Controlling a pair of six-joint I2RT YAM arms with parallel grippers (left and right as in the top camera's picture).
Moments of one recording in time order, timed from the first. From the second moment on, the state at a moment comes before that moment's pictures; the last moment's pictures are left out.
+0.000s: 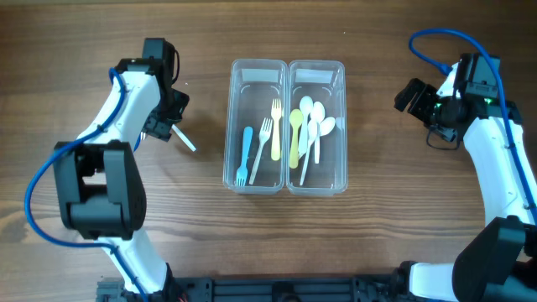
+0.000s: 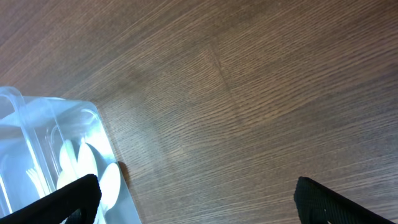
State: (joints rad) left arm -0.05 1.97 1.45 -0.96 -0.13 -1.13; right arm -0.20 1.56 1.16 -0.69 -0.18 0.36
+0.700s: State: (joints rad) left arm -0.04 2.09 1.45 -0.83 -0.14 -0.81; right arm -0.20 1.56 1.16 -0.70 -0.18 0.36
